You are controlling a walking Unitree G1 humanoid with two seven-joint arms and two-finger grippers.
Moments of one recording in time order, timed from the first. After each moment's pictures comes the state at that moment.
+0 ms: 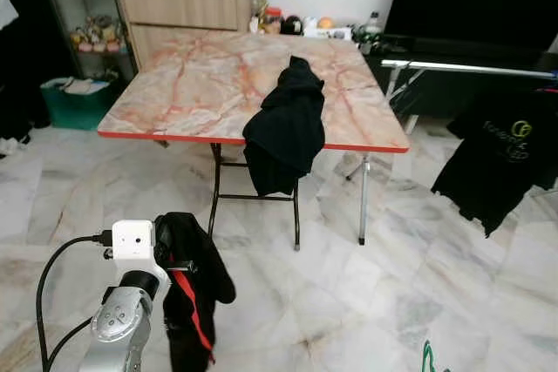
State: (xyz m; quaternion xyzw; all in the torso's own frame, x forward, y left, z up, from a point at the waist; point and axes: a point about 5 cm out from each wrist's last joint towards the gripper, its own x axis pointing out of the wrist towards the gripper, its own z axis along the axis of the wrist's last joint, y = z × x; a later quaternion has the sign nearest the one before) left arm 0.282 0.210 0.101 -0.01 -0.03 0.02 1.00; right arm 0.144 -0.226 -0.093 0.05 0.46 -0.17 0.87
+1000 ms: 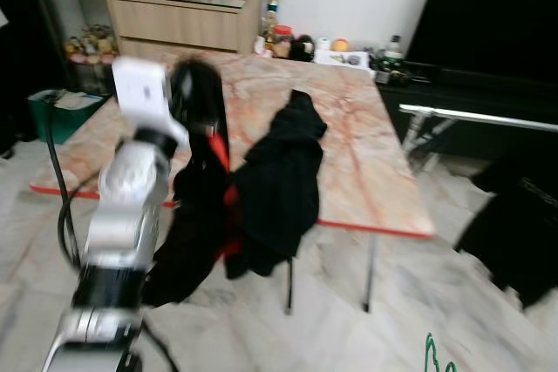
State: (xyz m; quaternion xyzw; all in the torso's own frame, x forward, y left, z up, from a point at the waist) left arm 0.358 0.172 0.314 0.02 -0.32 -0.08 0.95; right arm 0.155 -0.219 -0.090 0.05 0.45 -0.14 0.88
